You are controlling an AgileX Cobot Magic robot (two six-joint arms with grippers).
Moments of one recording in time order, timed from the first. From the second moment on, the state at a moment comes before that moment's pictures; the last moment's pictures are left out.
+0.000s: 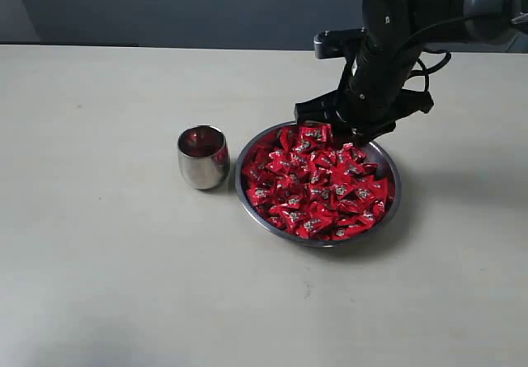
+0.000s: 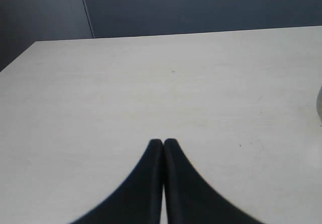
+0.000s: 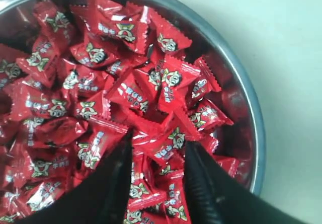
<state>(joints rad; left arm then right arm) 0.19 0.00 0.00 0.03 0.34 0.03 0.59 1.94 -1.37 -0.07 0.85 0.33</state>
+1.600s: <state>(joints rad) 0.19 0.00 0.00 0.03 0.34 0.03 0.57 2.00 -1.38 0.02 0.93 1.00</state>
